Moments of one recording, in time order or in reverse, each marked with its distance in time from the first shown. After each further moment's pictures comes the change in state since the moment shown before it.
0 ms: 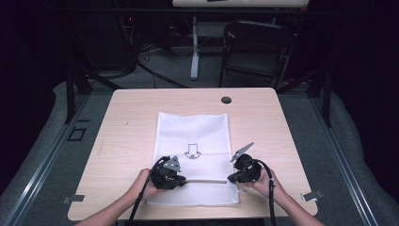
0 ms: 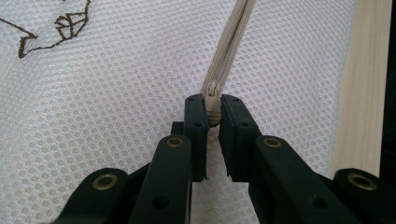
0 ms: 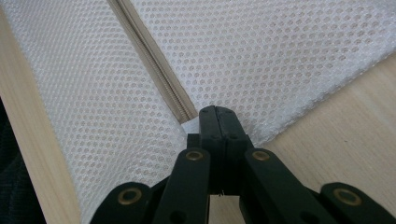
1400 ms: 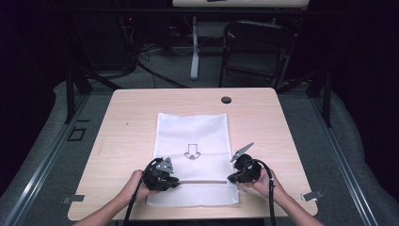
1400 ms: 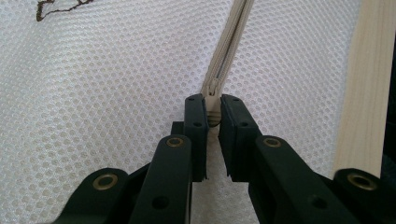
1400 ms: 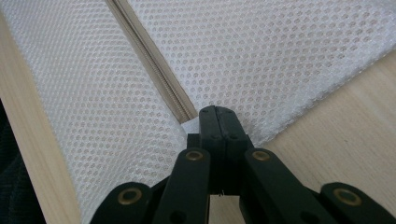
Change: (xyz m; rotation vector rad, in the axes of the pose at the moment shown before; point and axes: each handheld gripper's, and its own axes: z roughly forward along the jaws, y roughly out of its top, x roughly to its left) left arm 0.003 -0.018 -0.011 0.028 0.026 0.001; right arm 0.001 0.000 0.000 -0.007 -0.004 0.008
